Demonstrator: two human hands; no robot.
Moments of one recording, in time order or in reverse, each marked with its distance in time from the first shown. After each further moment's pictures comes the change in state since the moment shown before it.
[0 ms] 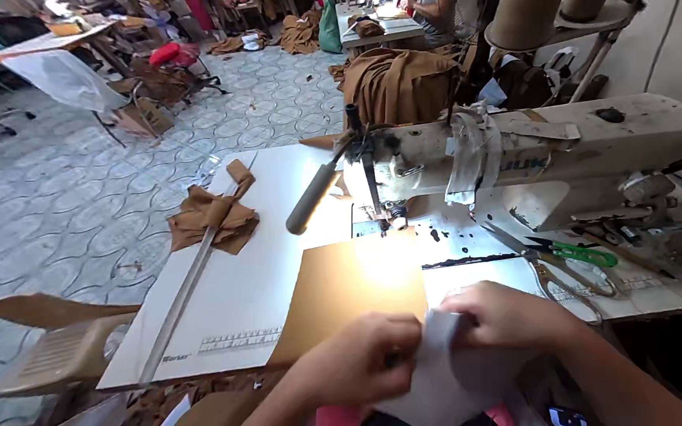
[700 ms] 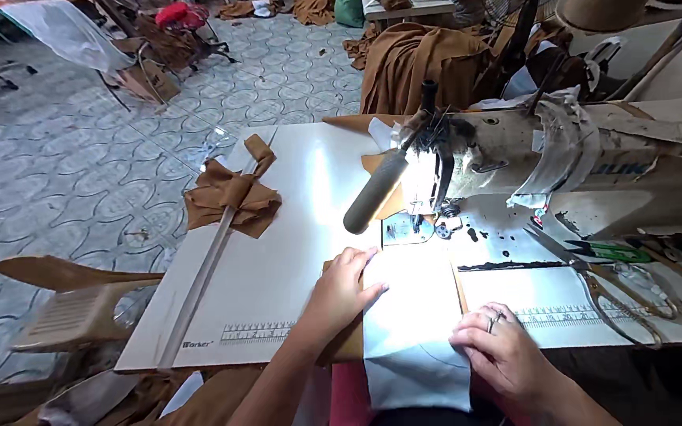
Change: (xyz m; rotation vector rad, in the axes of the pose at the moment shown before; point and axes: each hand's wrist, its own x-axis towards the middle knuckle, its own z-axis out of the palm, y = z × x) left_hand -0.053 -0.084 -0.033 0.407 0.301 -0.782; right_hand -0.001 0.036 0.111 -0.405 0.513 -0.081
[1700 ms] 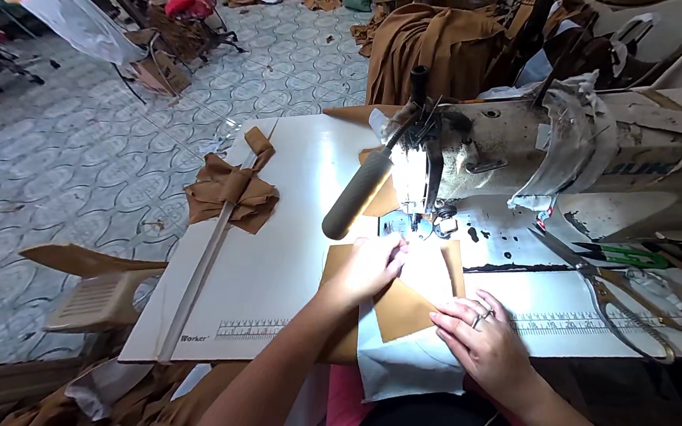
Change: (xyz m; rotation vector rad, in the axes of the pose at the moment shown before) left_hand 0.054 0.032 0.008 -0.022 -0.253 0.161; right_hand 0.012 -0.001 0.023 -0.191 0.152 0.066
